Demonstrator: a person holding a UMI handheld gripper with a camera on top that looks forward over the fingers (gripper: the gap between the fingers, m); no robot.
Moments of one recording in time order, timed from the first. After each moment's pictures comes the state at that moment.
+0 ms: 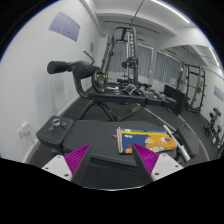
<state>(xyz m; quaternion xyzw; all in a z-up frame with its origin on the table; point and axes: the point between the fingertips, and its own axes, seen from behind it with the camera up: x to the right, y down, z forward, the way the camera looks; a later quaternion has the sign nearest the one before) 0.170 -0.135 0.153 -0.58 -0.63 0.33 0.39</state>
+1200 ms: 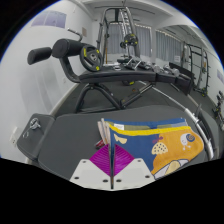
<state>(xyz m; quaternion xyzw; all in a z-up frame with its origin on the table) -0.016 -0.122 0.000 -0.64 -0.64 0.32 0.29</state>
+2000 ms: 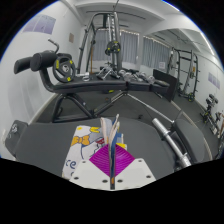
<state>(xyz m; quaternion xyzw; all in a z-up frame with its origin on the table) -0.027 0.069 0.043 -0.65 -0.60 0.29 0.37</state>
